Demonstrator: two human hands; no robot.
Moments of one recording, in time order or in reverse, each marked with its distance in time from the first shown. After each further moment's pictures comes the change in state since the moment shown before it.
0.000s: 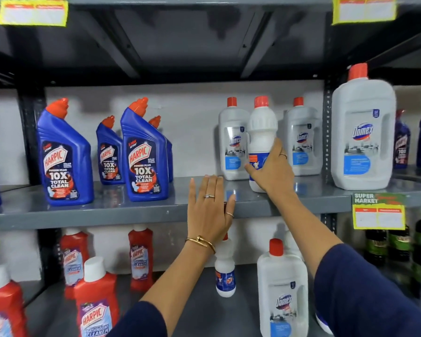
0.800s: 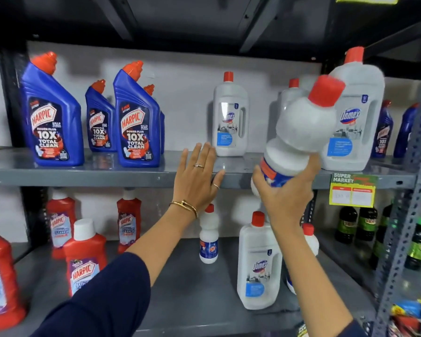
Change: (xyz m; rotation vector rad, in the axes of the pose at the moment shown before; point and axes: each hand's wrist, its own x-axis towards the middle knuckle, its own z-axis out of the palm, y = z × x) left_hand -0.002 -0.007 -0.004 -0.017 -0.032 0.054; right_hand -0.112 0.004 -0.050 0.406 0.423 -0.022
